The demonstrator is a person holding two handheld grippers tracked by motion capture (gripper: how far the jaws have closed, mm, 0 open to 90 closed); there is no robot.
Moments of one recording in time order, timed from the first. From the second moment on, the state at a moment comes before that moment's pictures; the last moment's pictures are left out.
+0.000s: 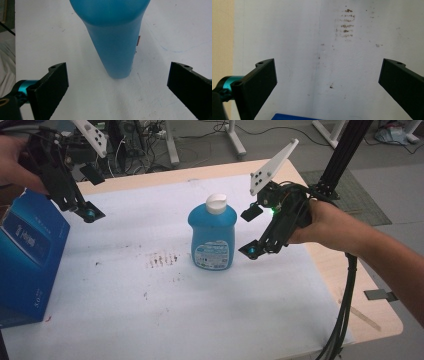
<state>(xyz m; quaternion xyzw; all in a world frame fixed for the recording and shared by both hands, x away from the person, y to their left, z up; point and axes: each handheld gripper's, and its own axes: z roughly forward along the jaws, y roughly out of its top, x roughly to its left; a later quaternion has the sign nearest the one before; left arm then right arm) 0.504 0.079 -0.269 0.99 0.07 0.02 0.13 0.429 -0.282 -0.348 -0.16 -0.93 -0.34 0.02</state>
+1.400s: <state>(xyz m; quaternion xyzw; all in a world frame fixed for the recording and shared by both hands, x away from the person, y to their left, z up) 0.504 0.079 -0.272 0.99 0.07 0.01 0.13 0.425 -0.282 -0.375 -0.16 -0.88 -0.44 0.00</state>
